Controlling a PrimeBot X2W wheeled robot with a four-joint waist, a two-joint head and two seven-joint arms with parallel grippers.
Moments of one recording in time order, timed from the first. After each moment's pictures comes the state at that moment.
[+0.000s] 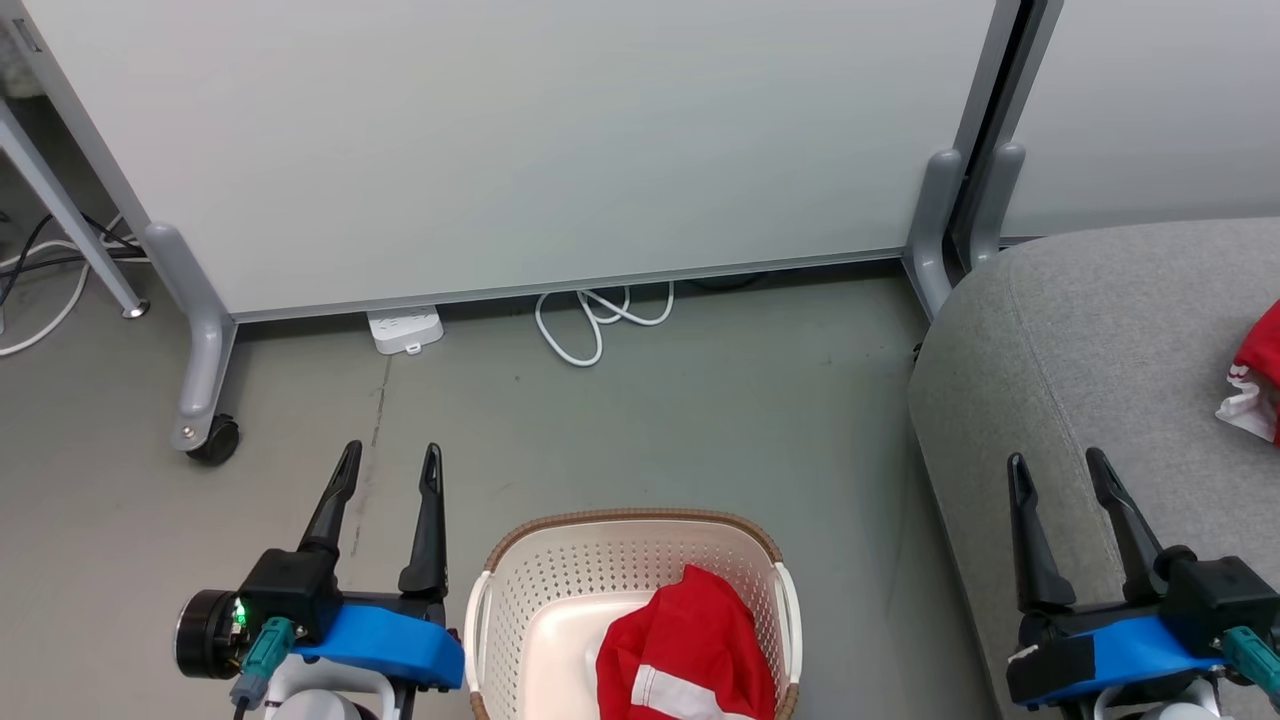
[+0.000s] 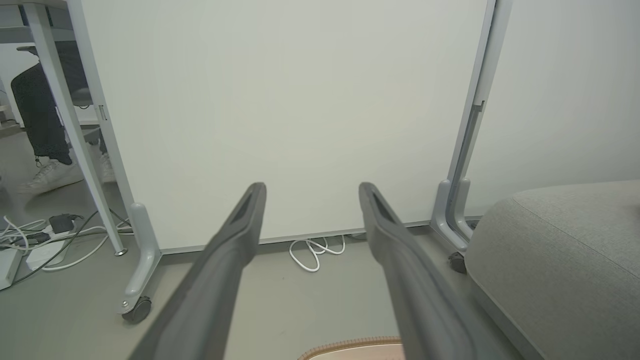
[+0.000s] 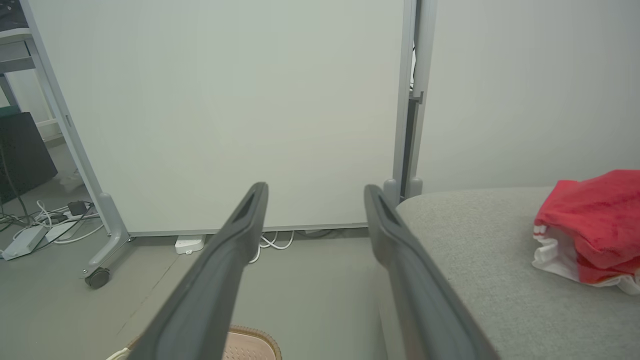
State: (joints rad) left arm -0.11 0.05 -0.09 0.27 -0.13 -0.11 -0.26; right arm -0.05 -0.05 -0.08 0.16 0.10 0.13 -0.26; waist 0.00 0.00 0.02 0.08
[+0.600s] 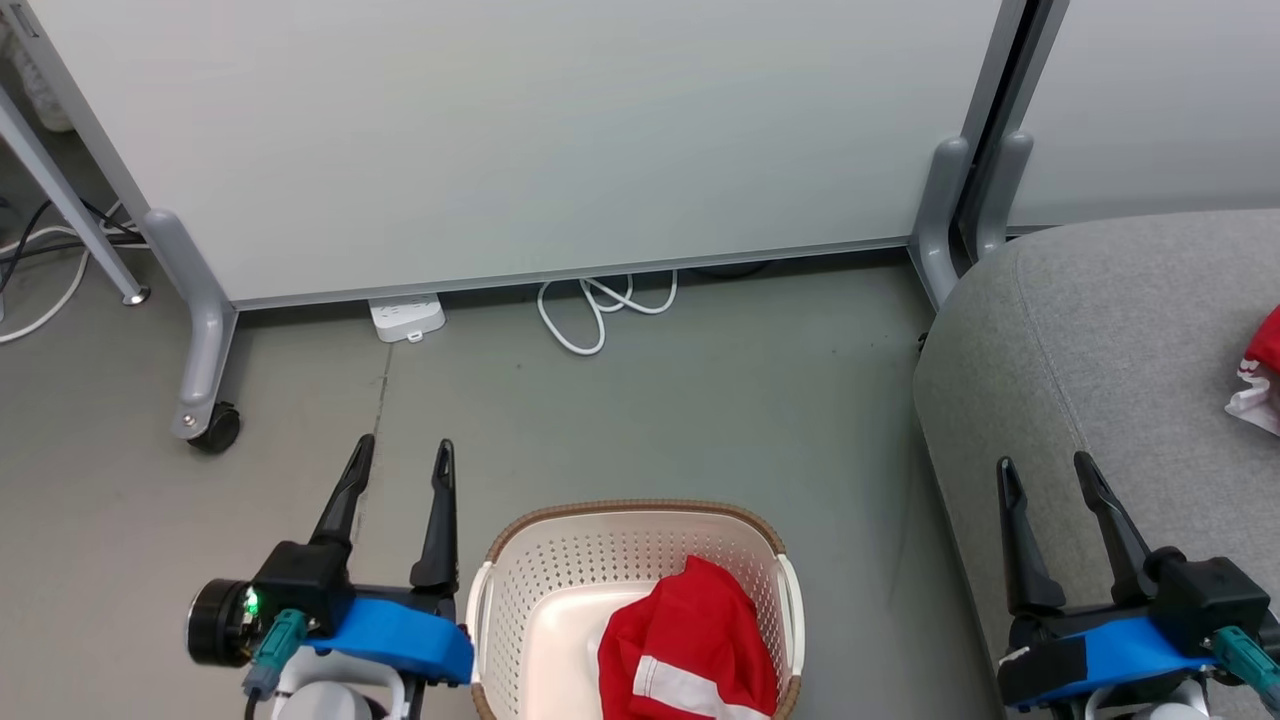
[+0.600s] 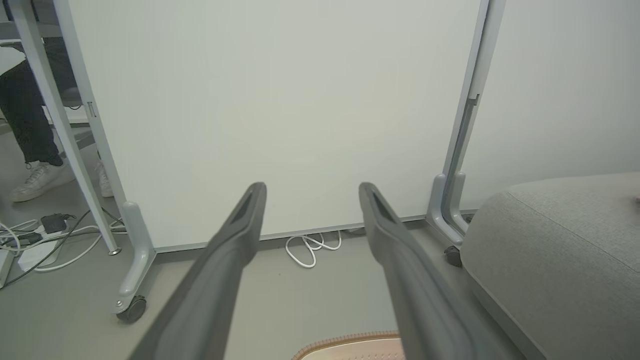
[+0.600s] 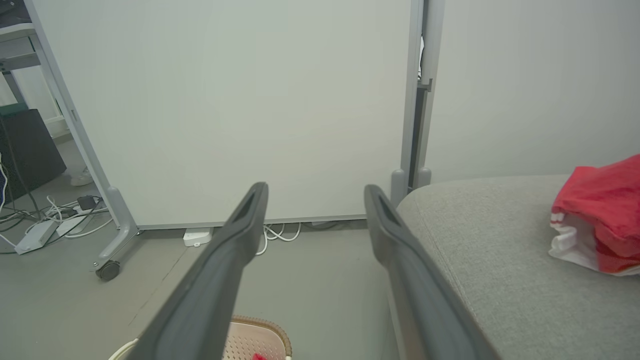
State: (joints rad) left arm -0.12 0.05 -0.10 0.28 -0.13 -0.12 -0.26; right arm -0.05 -0.05 -0.06 0.17 0.11 0.13 -0.26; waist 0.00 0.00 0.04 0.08
